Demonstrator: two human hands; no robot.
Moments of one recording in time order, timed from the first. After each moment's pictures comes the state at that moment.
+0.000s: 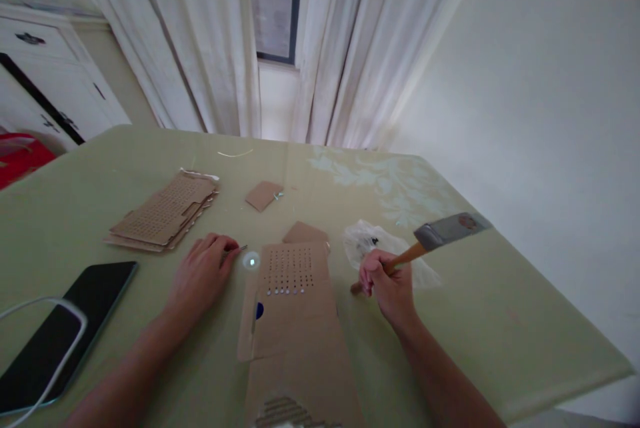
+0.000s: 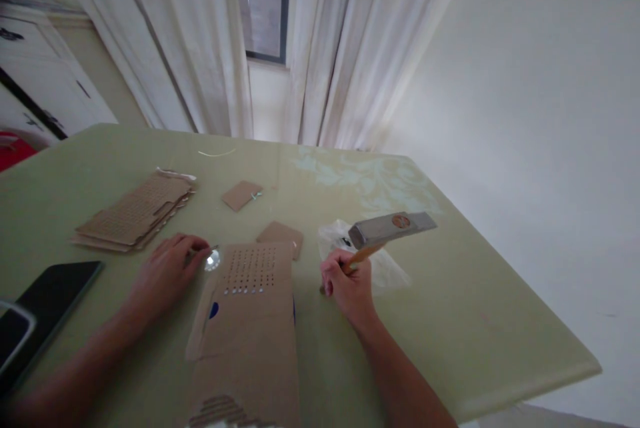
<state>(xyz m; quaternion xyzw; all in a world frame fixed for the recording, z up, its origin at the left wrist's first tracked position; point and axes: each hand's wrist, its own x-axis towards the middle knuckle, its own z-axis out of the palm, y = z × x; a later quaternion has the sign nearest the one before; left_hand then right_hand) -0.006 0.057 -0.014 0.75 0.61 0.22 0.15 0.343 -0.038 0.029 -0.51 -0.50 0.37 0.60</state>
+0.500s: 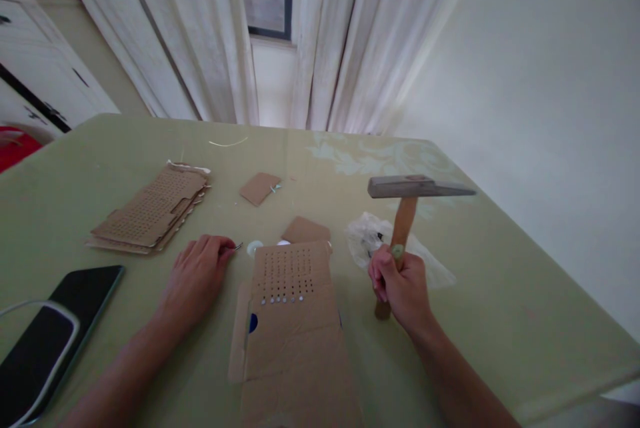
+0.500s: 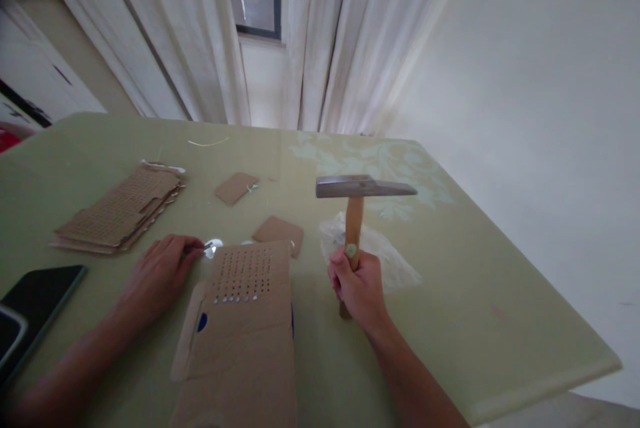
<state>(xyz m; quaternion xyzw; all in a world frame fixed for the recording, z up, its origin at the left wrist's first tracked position) -0.012 0.056 -0.022 0.76 0.60 0.19 0.14 0.346 -0.040 0.037 -0.57 -0.46 0.39 0.57</state>
